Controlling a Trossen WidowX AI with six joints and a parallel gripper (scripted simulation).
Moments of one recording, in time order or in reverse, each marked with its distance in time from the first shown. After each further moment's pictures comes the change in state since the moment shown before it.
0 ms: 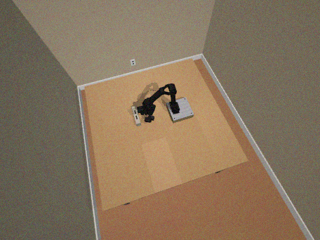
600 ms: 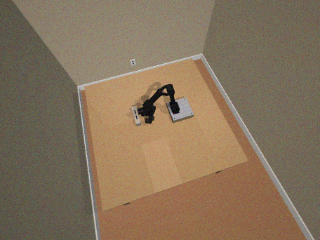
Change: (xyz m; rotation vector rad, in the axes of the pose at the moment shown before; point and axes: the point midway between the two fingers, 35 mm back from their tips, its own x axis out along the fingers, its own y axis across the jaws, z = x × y) arm 0.027 -0.001 0.001 0.003 0.003 -0.002
